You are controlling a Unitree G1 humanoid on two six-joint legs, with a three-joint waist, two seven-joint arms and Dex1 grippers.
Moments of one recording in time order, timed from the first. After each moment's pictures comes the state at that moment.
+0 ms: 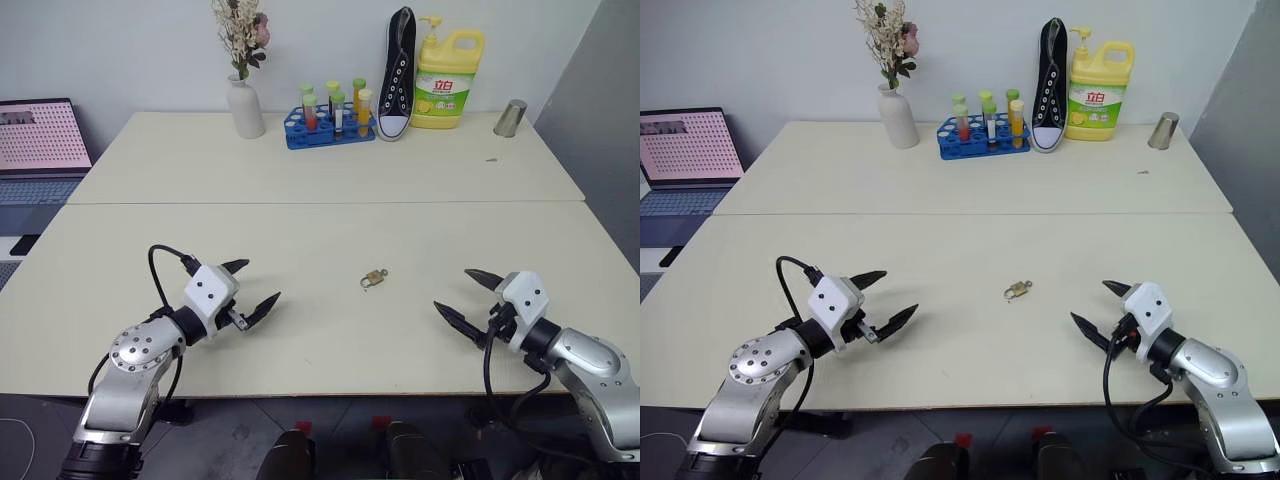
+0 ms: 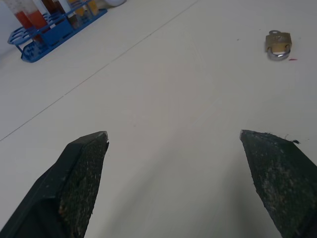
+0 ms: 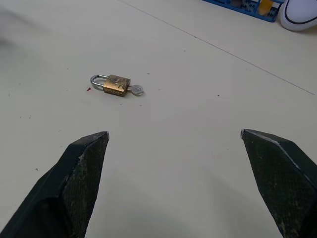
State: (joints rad) left arm 0.00 0.59 0.08 -0.18 -0.20 0.06 -0.69; right arm 0.09 -0.62 -0.12 -0.34 0.30 0.23 0.70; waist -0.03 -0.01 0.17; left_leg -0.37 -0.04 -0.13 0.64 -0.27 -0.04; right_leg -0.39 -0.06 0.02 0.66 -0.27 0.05
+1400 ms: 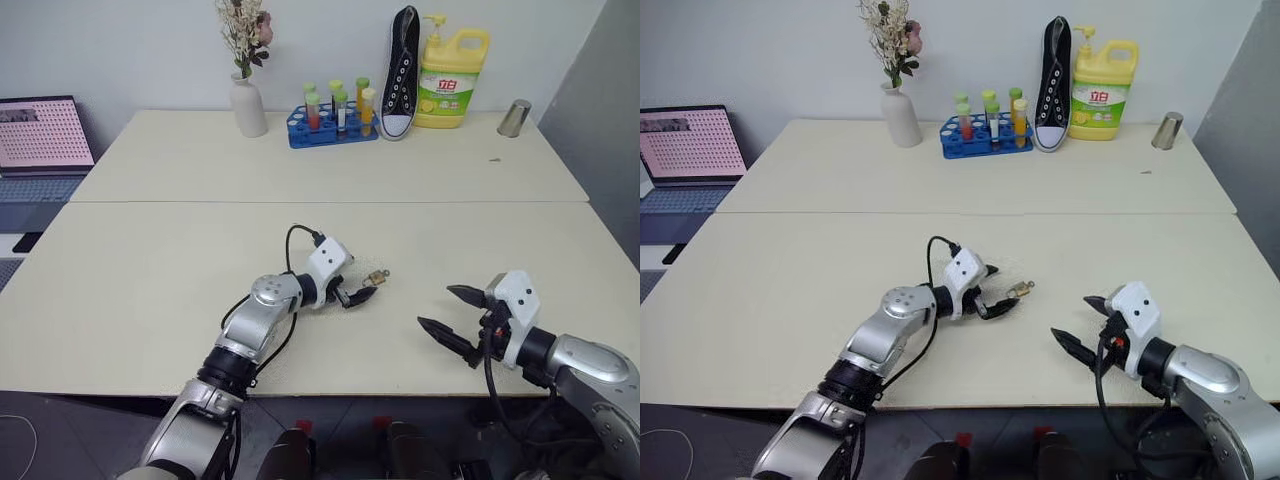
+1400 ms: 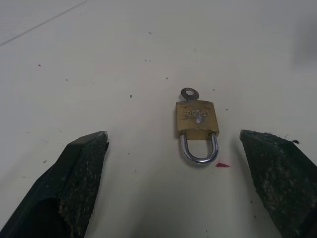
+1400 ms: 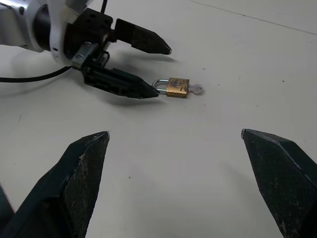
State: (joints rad) left arm -0.55 0.24 -0.31 0.34 -0.08 0.24 -0.72; right arm 0.14 -0.64 -0.17 -0.73 0.54 0.77 0.57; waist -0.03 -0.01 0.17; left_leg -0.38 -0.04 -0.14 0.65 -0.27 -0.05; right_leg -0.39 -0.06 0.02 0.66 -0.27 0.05
